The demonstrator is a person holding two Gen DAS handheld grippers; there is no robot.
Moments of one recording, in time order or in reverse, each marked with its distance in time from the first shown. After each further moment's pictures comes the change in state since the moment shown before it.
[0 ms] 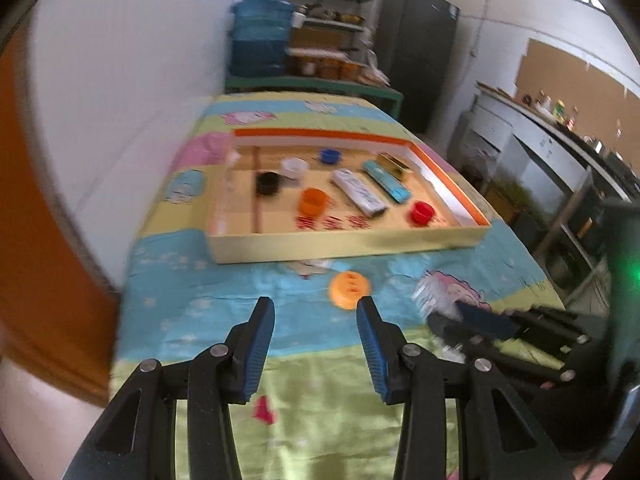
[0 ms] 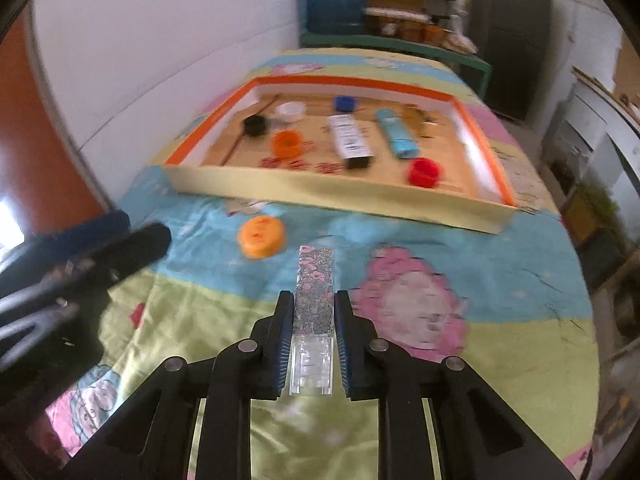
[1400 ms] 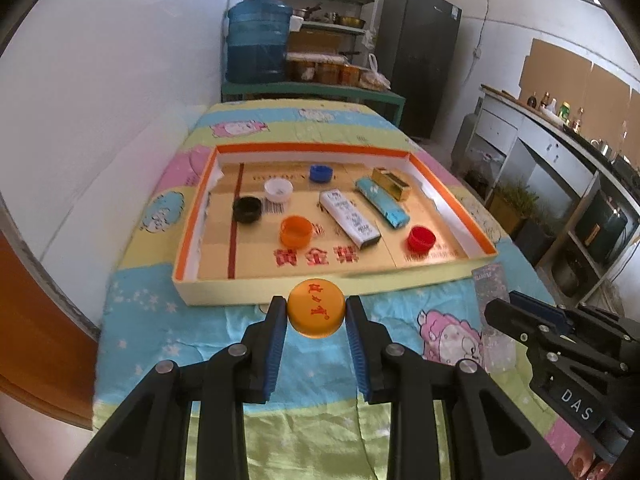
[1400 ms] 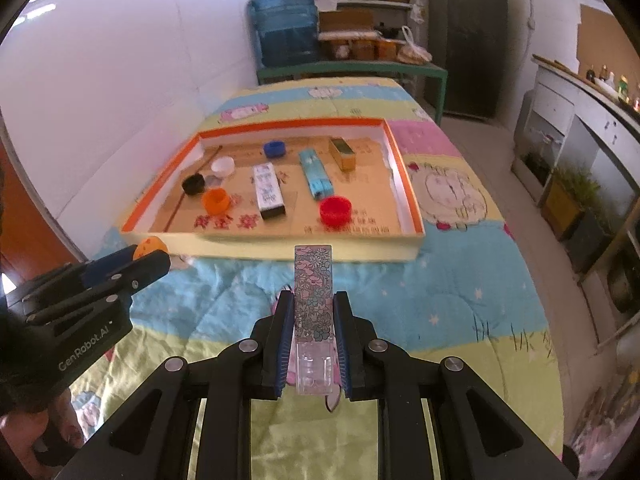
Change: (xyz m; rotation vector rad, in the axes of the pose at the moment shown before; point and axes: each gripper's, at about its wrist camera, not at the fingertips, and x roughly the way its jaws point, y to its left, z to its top) left arm 0.020 -0.015 0.029 -0.011 -0.034 0.031; right arm -0.024 -0.050 0.020 0.078 -0.093 -0.008
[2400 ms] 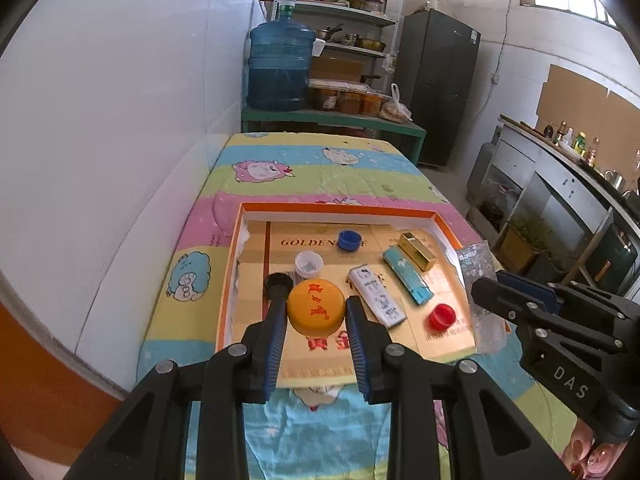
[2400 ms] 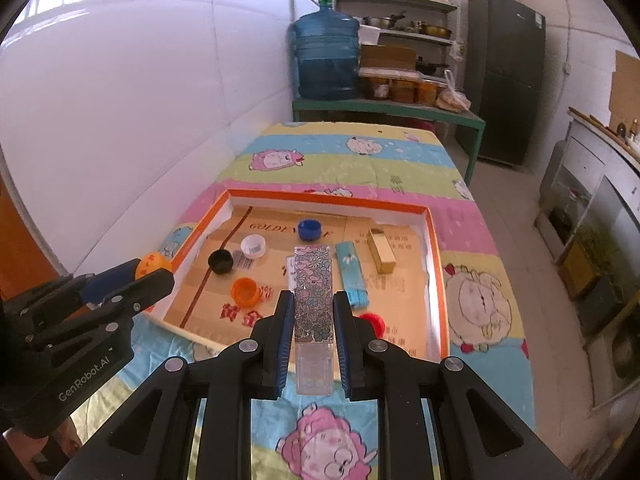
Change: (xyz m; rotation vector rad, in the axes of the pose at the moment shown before) left arm -0.001 0.021 0.065 -0.045 -0.064 0.046; right arm 0.012 0.020 0.087 -0.118 -0.071 0.070
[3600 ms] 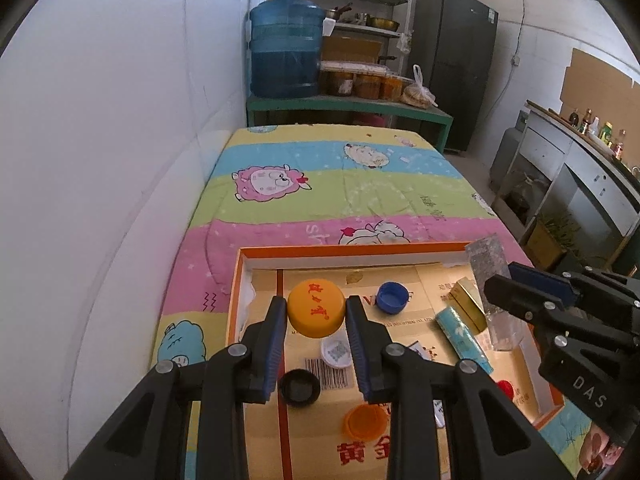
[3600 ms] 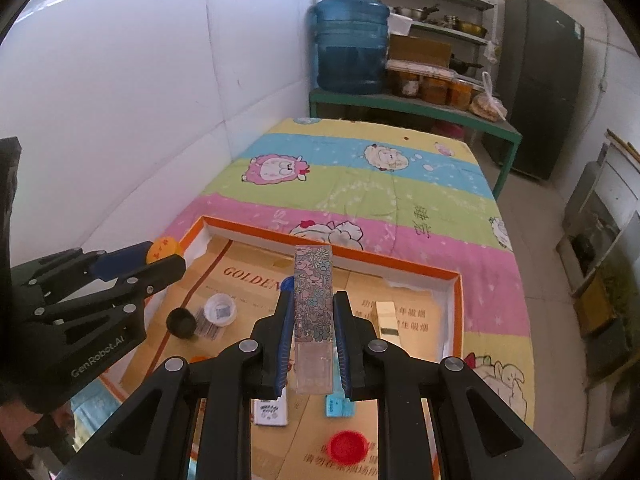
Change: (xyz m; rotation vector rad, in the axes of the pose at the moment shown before) left arm 0.099 0.013 0.069 0.021 0.074 0.064; right arm 0.096 -0.029 0.077 -0.089 0.055 0.059
